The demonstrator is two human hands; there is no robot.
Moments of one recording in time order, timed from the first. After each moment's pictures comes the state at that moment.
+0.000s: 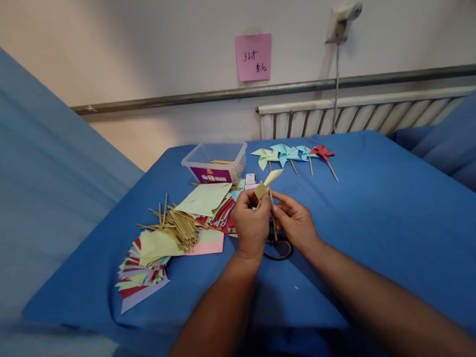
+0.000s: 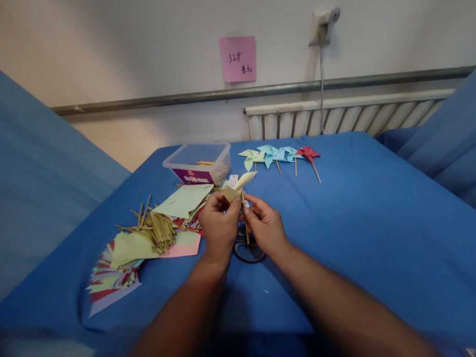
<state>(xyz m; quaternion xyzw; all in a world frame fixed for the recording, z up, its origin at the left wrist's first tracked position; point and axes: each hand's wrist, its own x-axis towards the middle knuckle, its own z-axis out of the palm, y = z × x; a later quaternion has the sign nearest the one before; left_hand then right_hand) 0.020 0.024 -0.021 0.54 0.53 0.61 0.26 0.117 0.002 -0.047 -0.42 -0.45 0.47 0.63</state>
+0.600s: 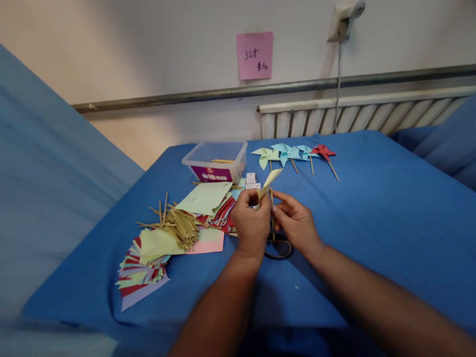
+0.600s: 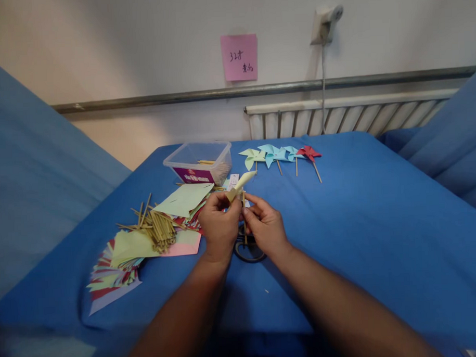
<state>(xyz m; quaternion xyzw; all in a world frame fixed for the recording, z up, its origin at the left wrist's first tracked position) 0.020 0.023 -0.017 0.56 0.54 0.59 0.21 0.114 0.000 -0.046 -0.41 -0.44 0.49 0.63</state>
